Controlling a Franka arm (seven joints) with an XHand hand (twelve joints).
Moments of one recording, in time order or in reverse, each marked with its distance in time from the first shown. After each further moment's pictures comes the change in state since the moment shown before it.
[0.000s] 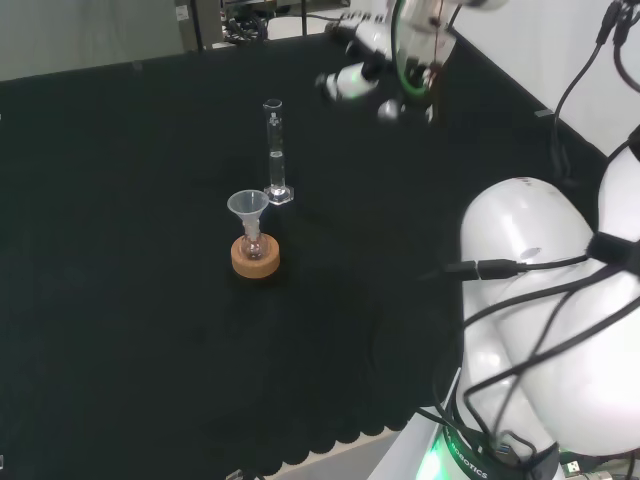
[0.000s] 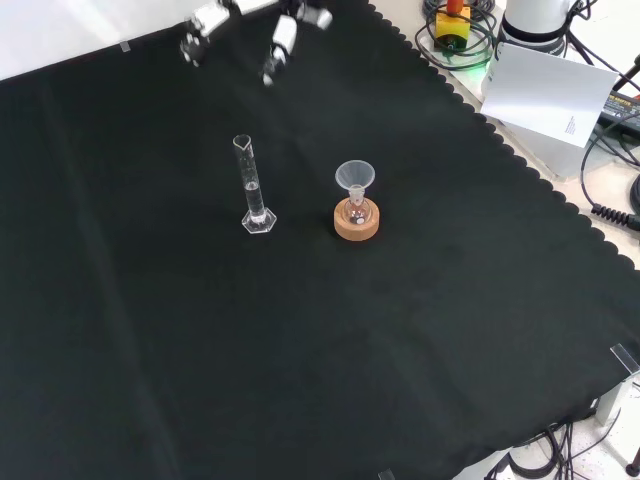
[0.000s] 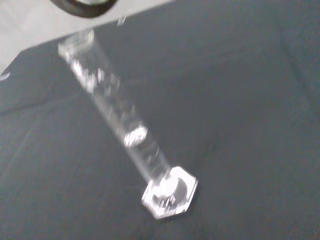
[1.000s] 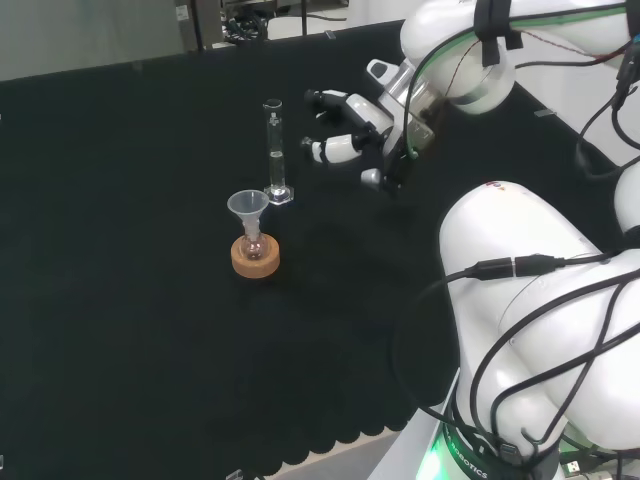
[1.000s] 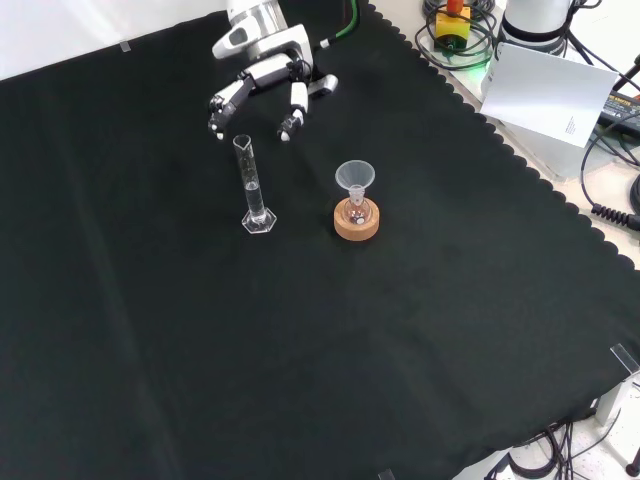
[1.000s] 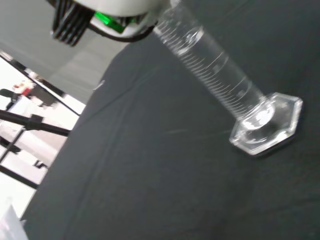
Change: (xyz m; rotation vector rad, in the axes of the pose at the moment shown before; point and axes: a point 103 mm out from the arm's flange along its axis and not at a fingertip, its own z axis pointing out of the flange) arm -0.006 0.010 0.110 -0.018 0.409 -0.140
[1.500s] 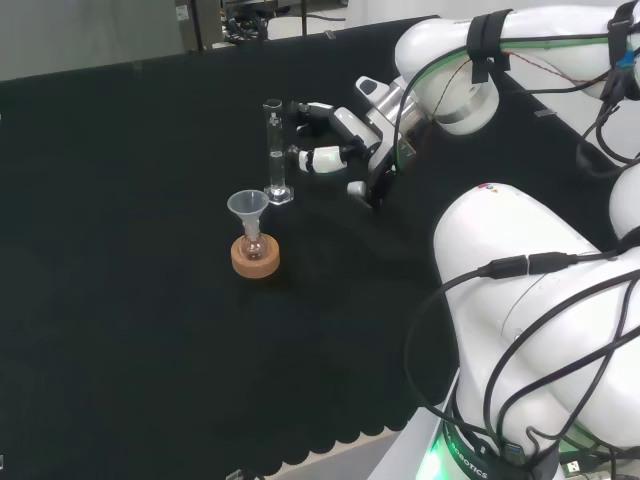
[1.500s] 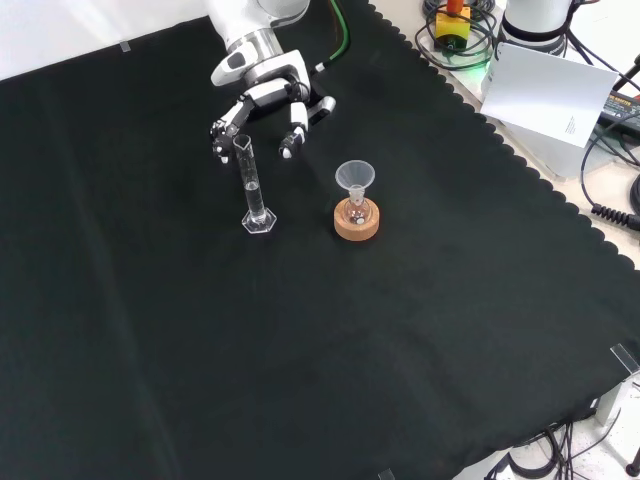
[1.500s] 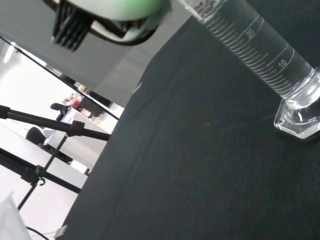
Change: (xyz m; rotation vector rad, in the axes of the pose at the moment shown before) arm -0.008 0.016 0.030 -0.013 0.133 -0.070
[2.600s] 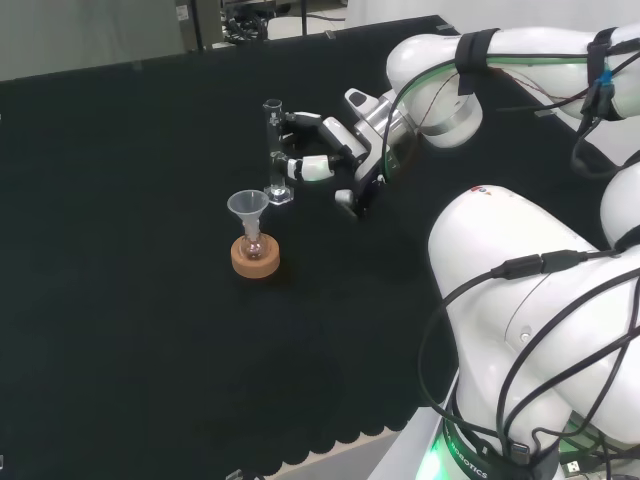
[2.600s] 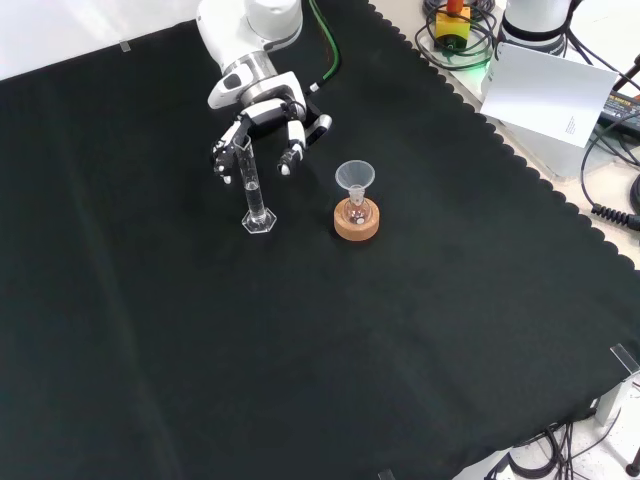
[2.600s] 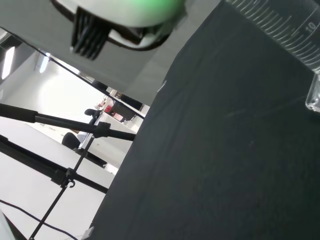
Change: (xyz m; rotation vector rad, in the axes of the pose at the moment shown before) arm -0.007 0.016 0.028 0.002 0.095 -0.054
